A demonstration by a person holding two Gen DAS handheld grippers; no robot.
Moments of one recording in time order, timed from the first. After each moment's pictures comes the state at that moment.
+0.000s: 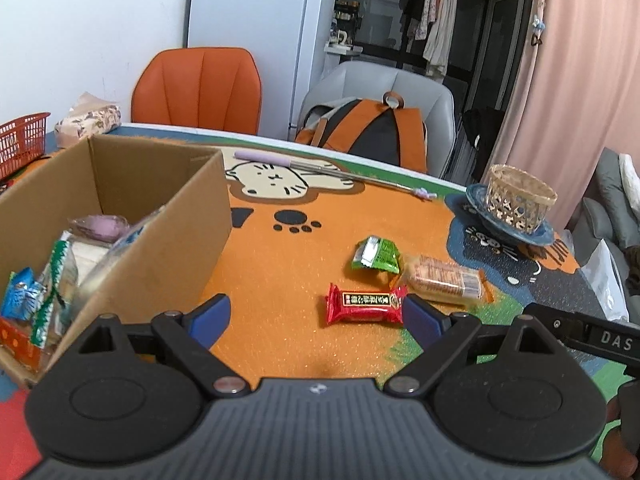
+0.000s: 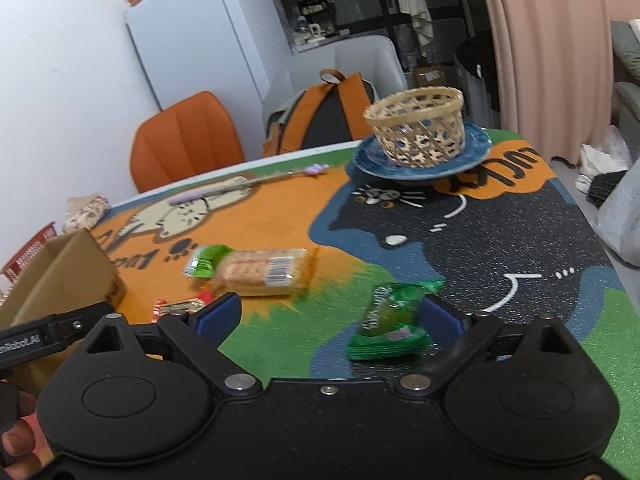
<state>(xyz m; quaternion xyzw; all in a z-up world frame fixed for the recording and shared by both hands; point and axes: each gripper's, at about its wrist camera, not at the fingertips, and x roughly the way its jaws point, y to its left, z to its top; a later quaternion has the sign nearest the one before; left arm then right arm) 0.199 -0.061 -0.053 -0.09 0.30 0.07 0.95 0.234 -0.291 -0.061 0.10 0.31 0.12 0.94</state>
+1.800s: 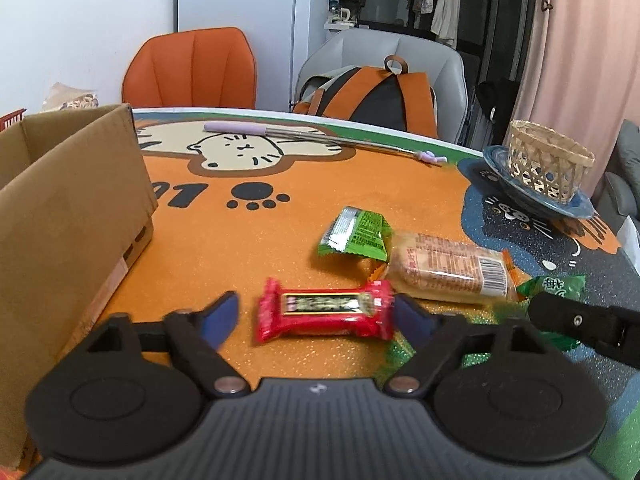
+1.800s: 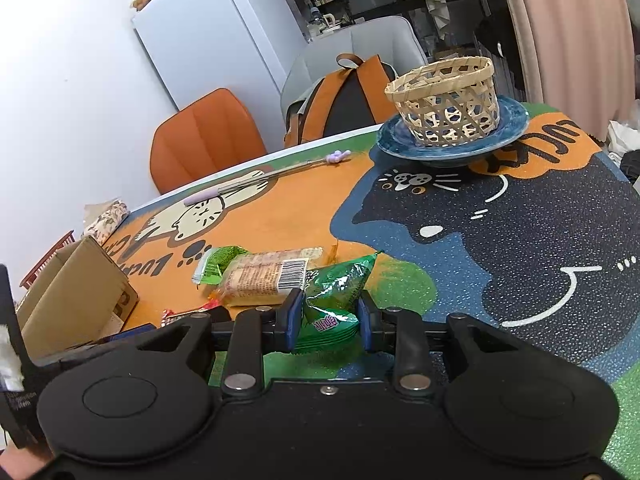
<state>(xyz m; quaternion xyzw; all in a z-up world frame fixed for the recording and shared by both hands) 0.263 -0.102 -0.100 -0.06 0.32 0.09 0.94 0.259 -0.285 -0.077 0.14 0.32 0.17 0.92</state>
